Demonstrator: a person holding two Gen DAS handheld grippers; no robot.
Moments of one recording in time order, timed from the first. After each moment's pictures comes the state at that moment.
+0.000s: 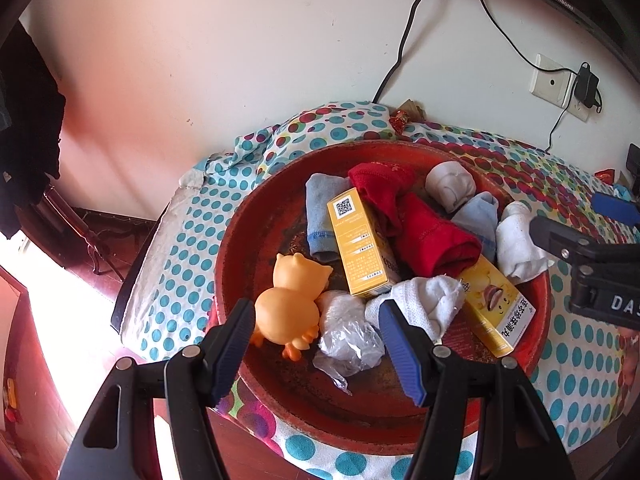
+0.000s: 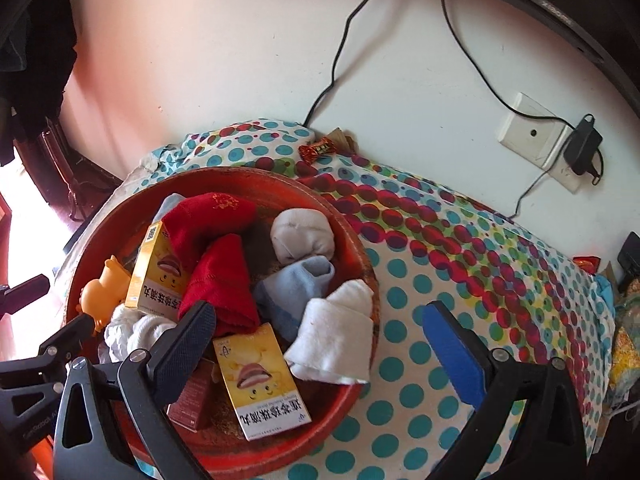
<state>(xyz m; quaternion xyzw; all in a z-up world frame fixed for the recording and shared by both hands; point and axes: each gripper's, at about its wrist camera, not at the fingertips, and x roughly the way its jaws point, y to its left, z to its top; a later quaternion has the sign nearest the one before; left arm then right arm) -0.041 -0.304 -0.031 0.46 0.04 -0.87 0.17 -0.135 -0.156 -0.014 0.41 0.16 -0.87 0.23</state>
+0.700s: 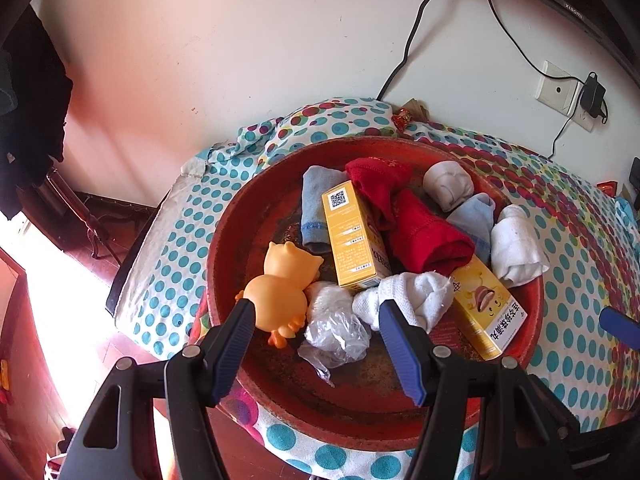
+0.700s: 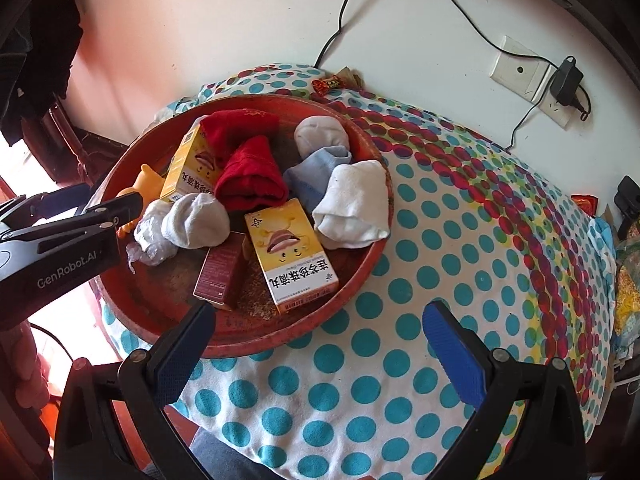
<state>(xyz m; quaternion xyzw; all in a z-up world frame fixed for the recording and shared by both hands) -0.040 -0.296 -0.033 0.47 0.06 -0.86 0.18 -0.062 -0.131 -0.033 0.47 0.17 -0.83 0.23</state>
